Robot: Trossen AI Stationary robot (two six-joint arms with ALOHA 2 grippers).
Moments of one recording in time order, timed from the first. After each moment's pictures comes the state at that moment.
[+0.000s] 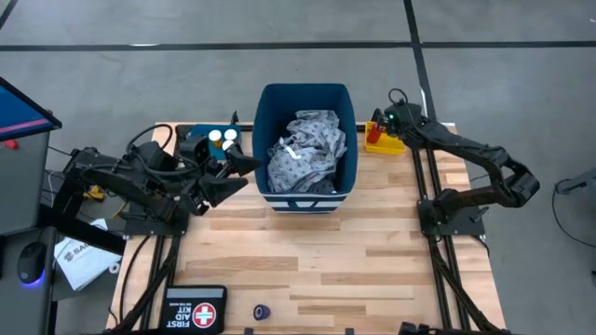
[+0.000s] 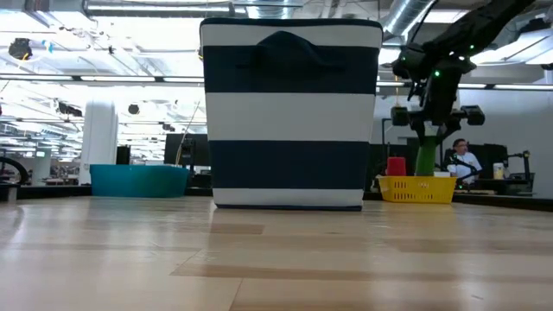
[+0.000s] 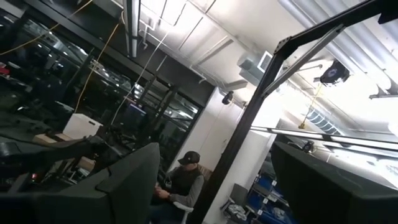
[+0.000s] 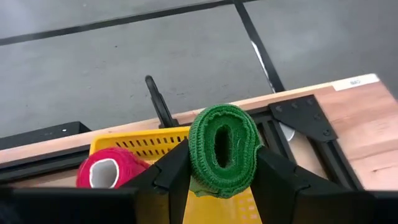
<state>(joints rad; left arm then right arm) -0.27 1.10 1.14 0.47 -0.18 -0.48 -0.87 1.26 0.80 -0.48 0.62 0.73</state>
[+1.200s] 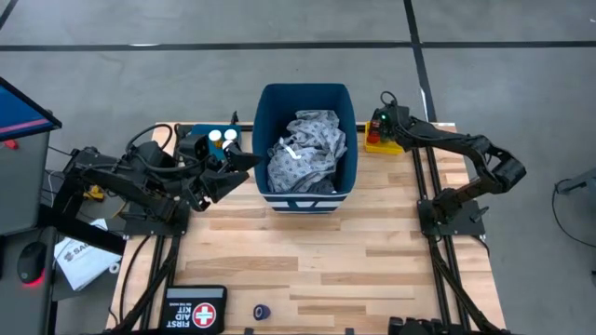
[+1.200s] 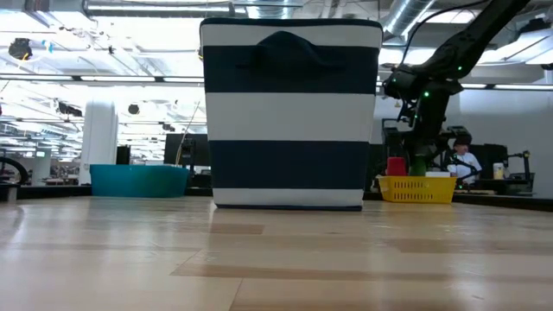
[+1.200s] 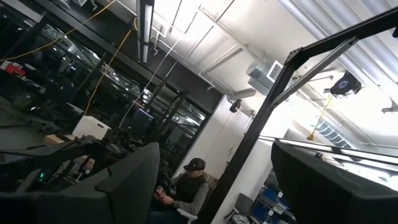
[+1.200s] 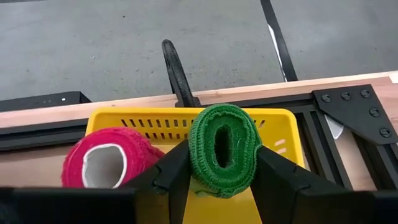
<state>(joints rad) -0.27 1.10 1.14 0.47 -0.24 -0.51 -0.89 1.43 0.77 -0.32 0.52 0.64</state>
